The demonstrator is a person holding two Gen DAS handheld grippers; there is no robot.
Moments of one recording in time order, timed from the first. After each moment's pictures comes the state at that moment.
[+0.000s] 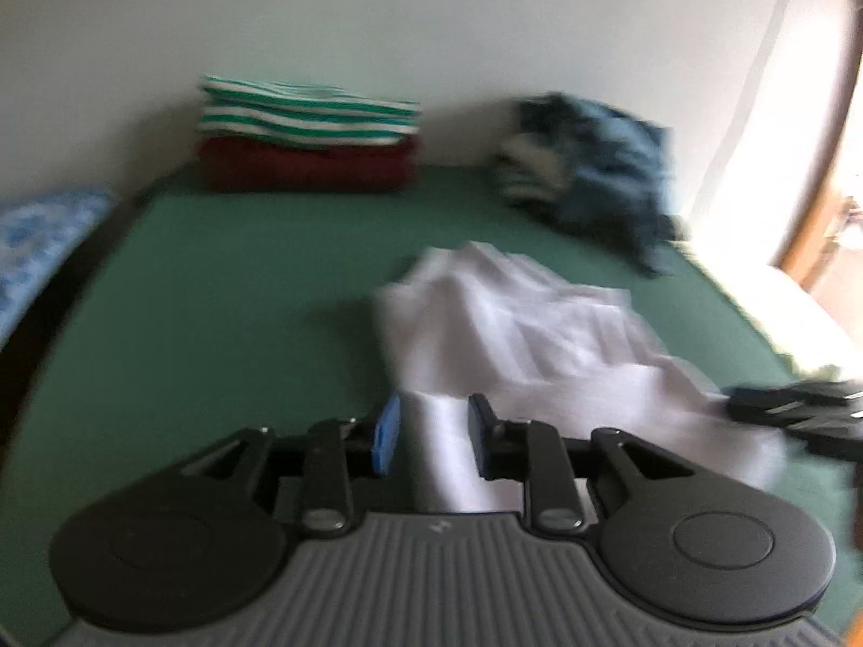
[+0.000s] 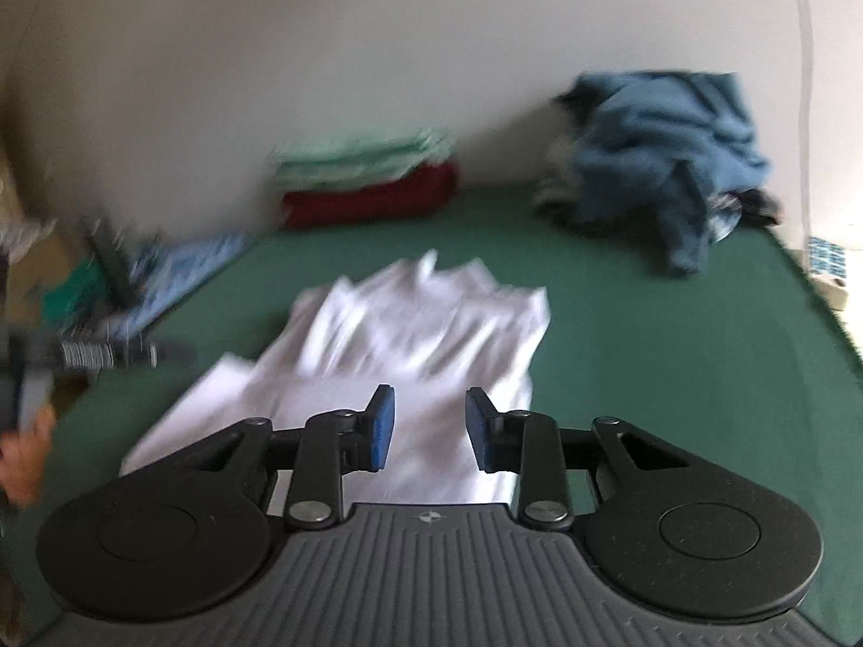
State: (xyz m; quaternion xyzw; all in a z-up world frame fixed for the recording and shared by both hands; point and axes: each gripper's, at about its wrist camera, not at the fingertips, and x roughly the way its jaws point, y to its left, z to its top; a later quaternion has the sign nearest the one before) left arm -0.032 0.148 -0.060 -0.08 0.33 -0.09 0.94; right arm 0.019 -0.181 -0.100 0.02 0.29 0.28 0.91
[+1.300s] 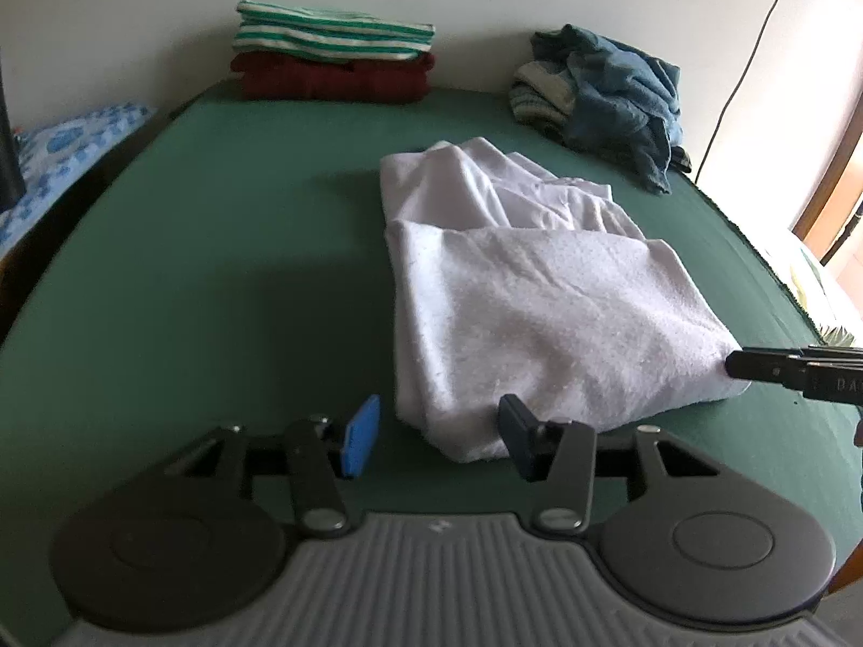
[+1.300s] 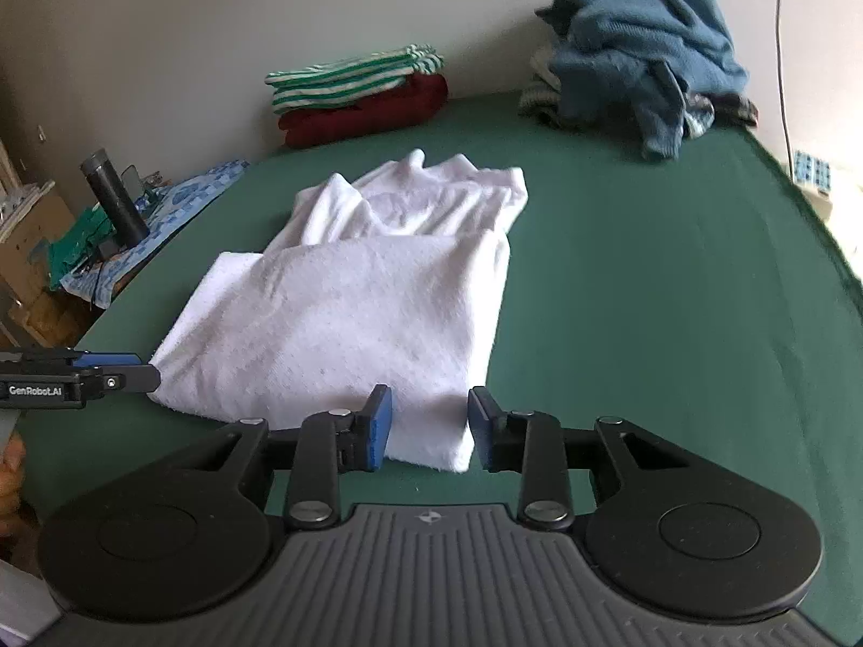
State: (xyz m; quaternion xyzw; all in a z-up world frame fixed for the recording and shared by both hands) left arm -0.090 0.114 -0.099 -0.08 0.38 -0.03 0.92; right arm -0.014 -0.209 -0.116 0.04 0.37 0.27 0.89
